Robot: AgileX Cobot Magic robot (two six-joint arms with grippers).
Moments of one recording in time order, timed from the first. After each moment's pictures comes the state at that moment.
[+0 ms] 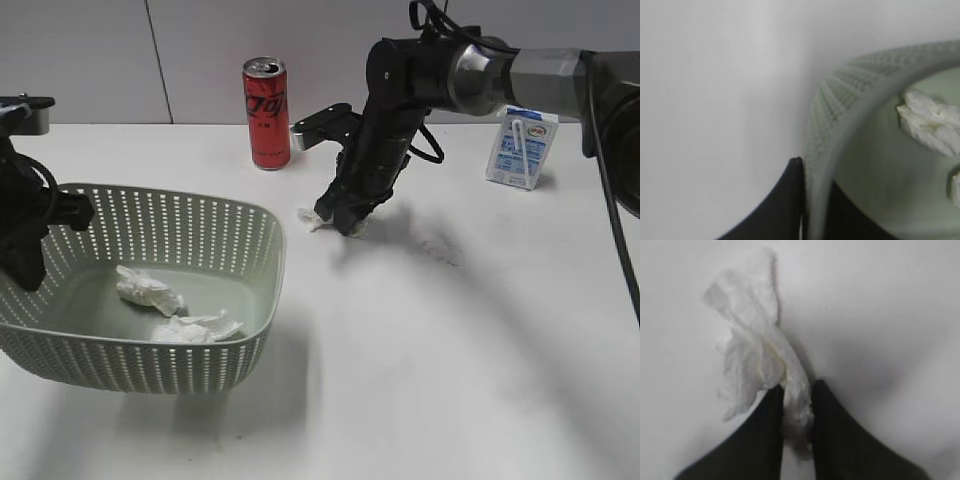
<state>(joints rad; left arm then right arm) -0.32 1.60 -1.06 -0.04 1.06 -0.15 0.50 2.46 -1.97 0.19 0.91 -0.34</state>
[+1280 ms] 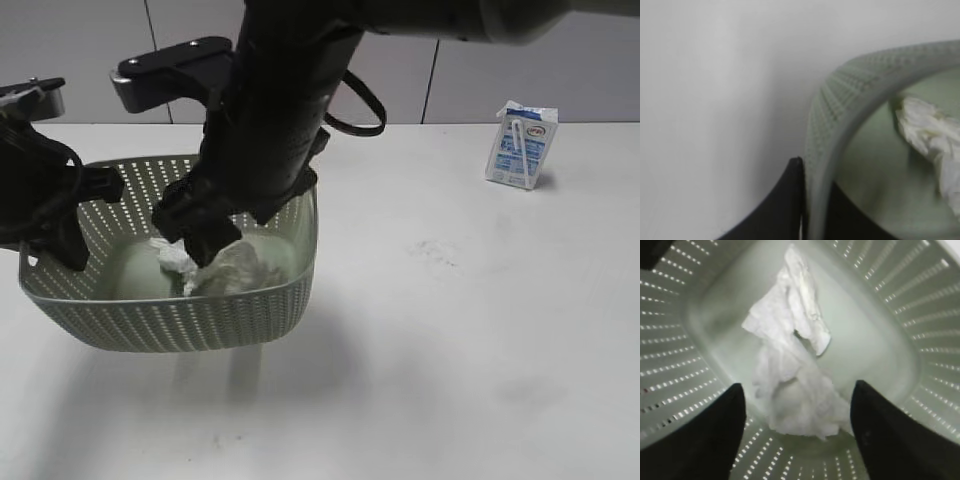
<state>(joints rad) -0.32 1.60 -1.06 -0.18 0.95 -0.15 0.89 1.98 -1.66 0.19 0.94 -0.01</state>
